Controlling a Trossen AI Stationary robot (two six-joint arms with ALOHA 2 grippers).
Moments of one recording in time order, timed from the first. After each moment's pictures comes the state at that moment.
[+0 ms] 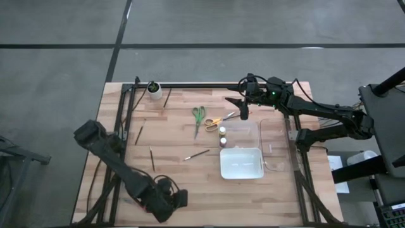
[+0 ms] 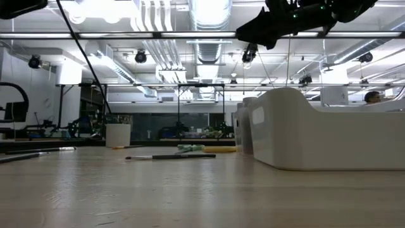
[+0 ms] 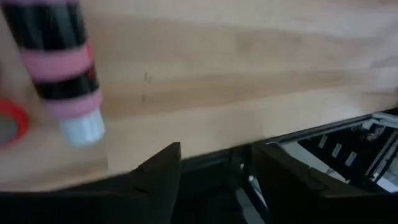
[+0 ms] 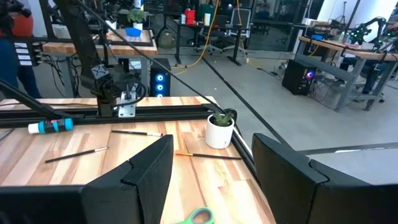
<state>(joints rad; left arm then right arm) -0.76 1.78 1.25 -0.55 -0.16 -2.39 -0.44 1.15 0.78 0.27 -0.21 -0.09</state>
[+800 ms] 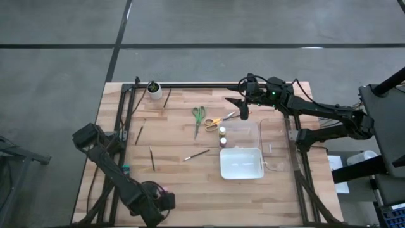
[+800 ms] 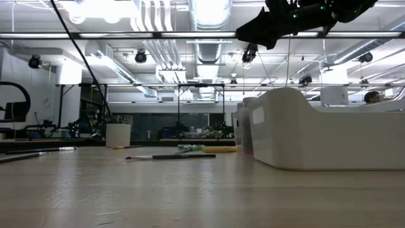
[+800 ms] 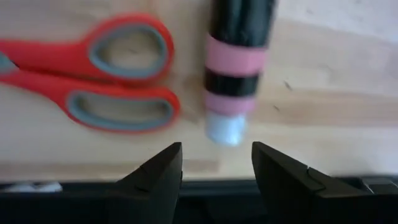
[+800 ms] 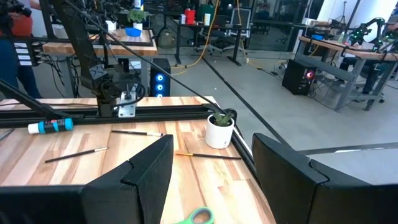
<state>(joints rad) -0.86 1.80 1.20 -0.71 -0.04 -2.58 -0.44 1.15 0.78 0.27 -0.21 -0.09</state>
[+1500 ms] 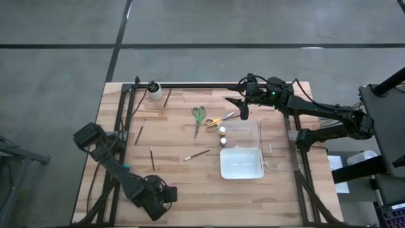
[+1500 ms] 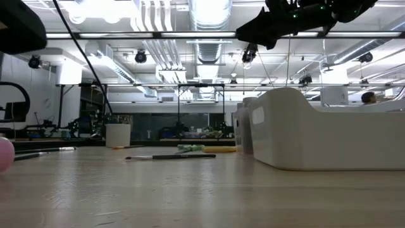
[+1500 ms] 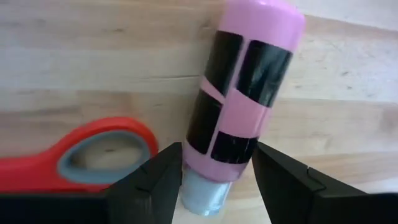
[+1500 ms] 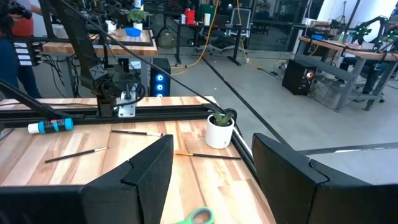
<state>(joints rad) -0.83 1.80 1.05 -0.58 -0.14 -2.49 -0.44 1.15 0.78 0.27 -0.21 -0.09</state>
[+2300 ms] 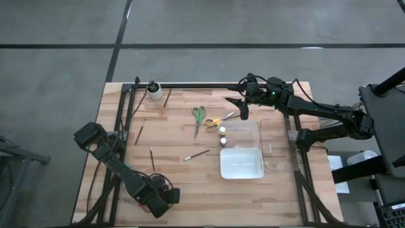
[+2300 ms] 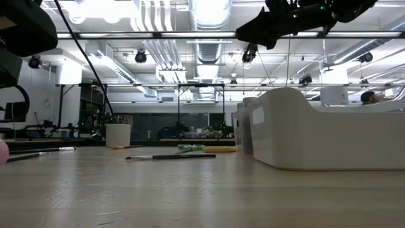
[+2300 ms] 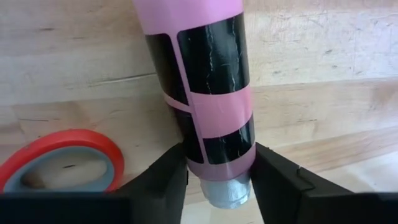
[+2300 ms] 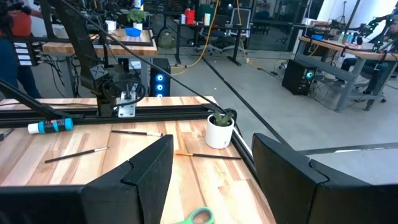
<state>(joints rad) -0.80 1.80 1.01 -0.45 -0.12 -2.36 -0.44 1.15 0.78 0.27 -0.21 -0.09</state>
